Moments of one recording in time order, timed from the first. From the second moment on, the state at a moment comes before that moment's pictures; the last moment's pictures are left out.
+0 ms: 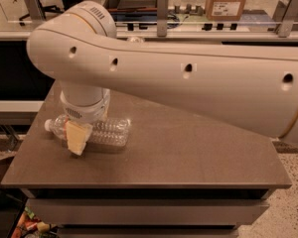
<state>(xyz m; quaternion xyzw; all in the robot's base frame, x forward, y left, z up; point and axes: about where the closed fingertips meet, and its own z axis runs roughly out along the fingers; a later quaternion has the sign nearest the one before) 0.482 0.137 0.822 -0.54 0.83 0.00 0.13</state>
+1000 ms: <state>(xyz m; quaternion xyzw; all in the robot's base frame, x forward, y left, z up) 0.482 0.137 0.825 -0.54 0.83 0.00 0.13</state>
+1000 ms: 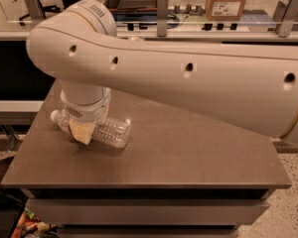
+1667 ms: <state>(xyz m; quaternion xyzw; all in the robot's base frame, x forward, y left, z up) 0.483 0.138 0.830 -0.55 0.83 0.00 0.14</state>
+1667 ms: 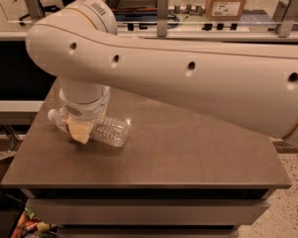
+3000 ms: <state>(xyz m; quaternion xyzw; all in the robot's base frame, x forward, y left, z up) 0.507 0.126 0.871 -0.57 0.75 0.12 0.30</state>
